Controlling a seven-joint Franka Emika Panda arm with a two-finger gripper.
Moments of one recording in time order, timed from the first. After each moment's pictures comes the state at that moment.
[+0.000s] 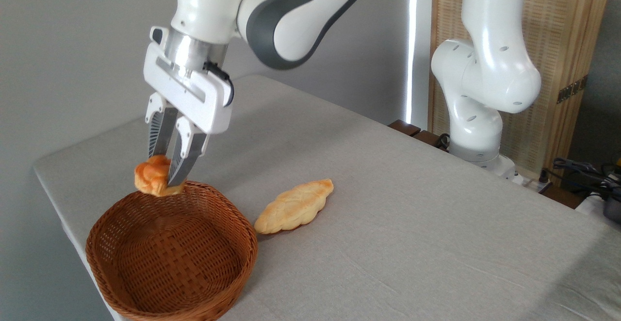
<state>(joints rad) -0.21 -0.02 -0.07 -2.06 -0.07 2.56 0.43</state>
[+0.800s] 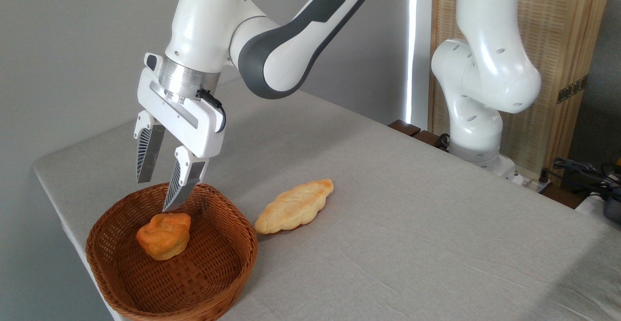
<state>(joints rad) -0.22 0.06 -0.07 -2.05 -0.07 2.63 0.43</state>
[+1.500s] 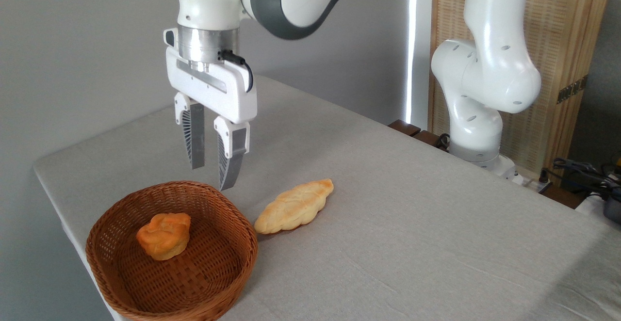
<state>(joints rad) -0.21 -0.09 0.00 -1.98 0.02 2.12 0.51</state>
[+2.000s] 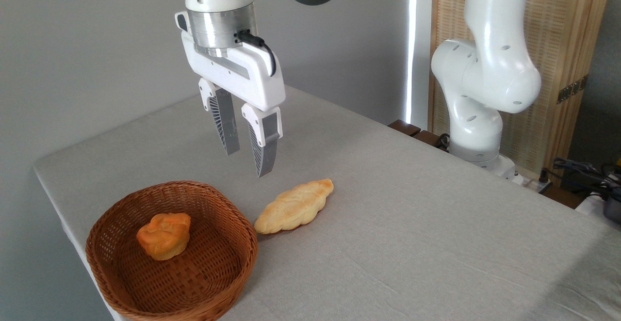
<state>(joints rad) -0.21 -0.09 0.11 -1.84 -0.06 1.81 0.65</state>
